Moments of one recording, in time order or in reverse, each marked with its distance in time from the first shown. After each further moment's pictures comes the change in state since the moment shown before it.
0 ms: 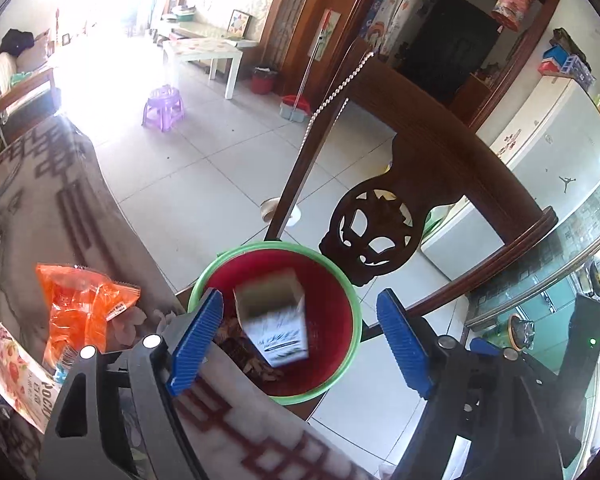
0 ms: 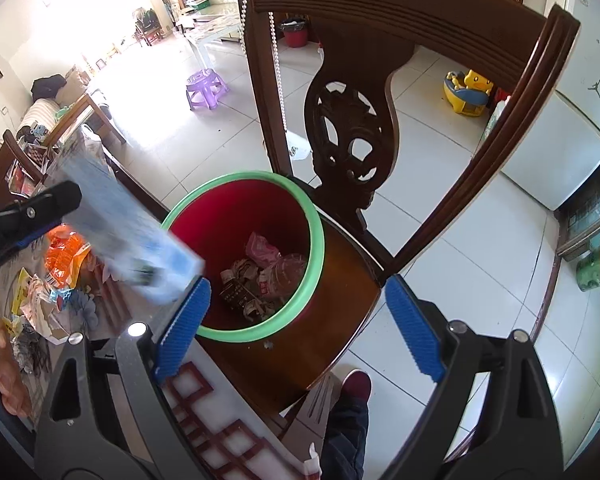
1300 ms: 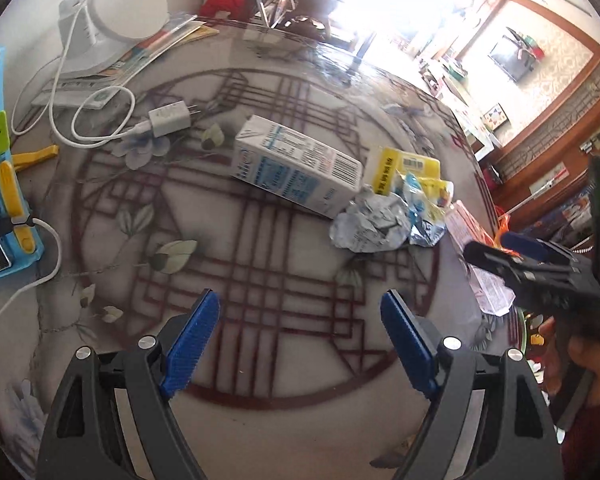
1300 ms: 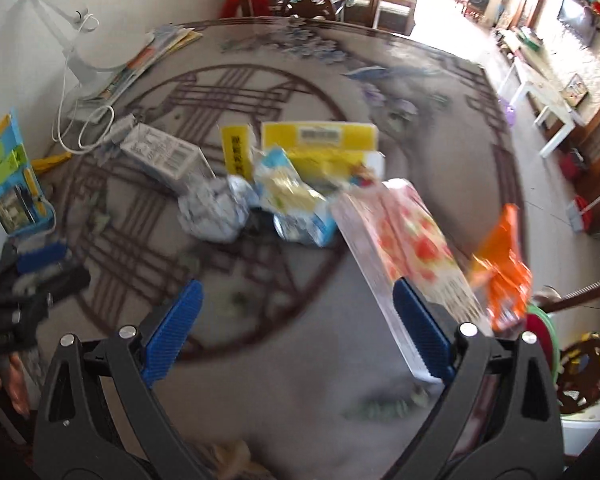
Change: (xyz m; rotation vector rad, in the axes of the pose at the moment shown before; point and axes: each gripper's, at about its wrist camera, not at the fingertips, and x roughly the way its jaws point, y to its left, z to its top) left arm -0.240 0.301 -0.281 -0.810 -0.150 0.464; right arm -0.003 0.442 -0.134 -1.047 0.188 0.437
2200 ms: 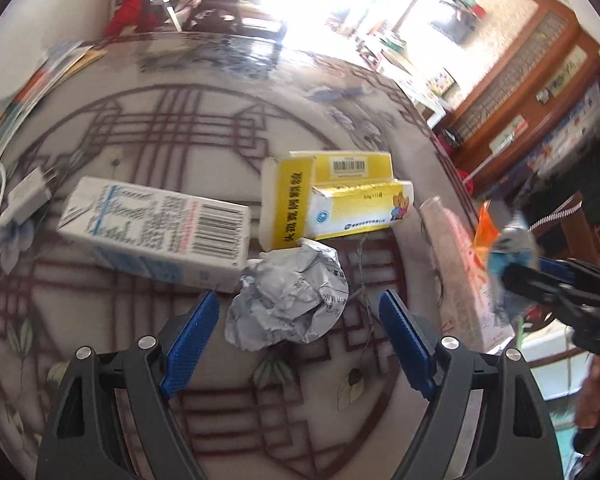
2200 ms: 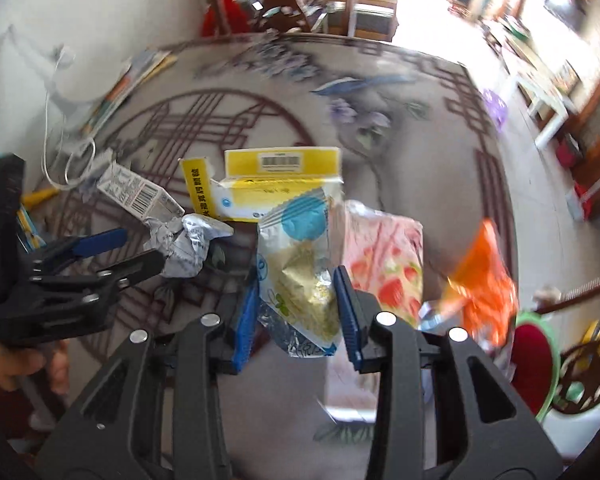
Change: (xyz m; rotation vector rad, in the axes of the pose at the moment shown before) left arm 0.088 -0.075 0.045 0.244 0.039 -0.118; right arm -0.029 -0.048 -0.014 0.145 -0.052 -0.009
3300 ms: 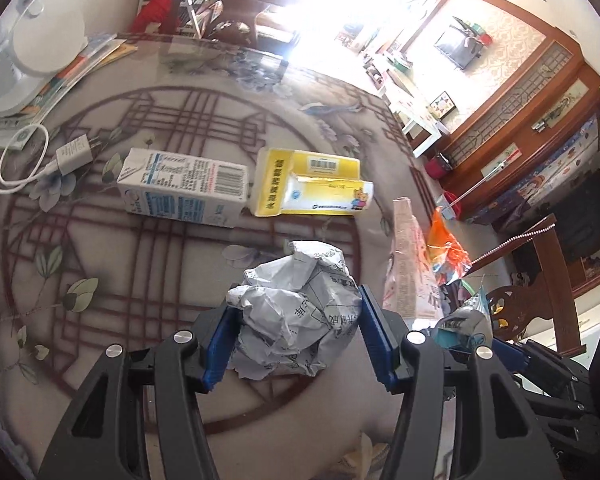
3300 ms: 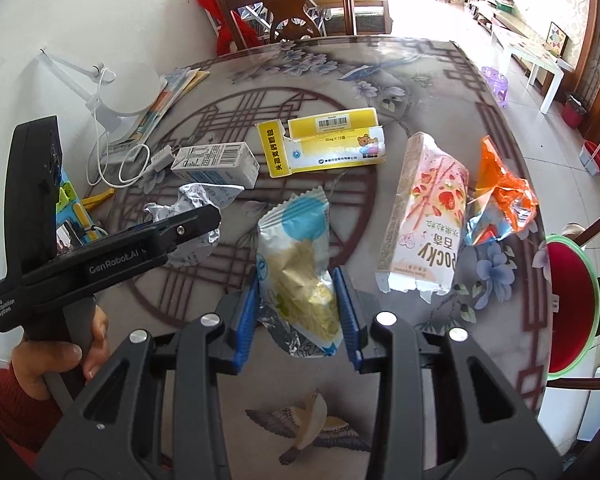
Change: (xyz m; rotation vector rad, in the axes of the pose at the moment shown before) left arm -0.080 -0.010 -0.035 -0.119 -0.060 -0.056; right arm -0.049 0.048 -0.066 0.079 -0.059 0.090
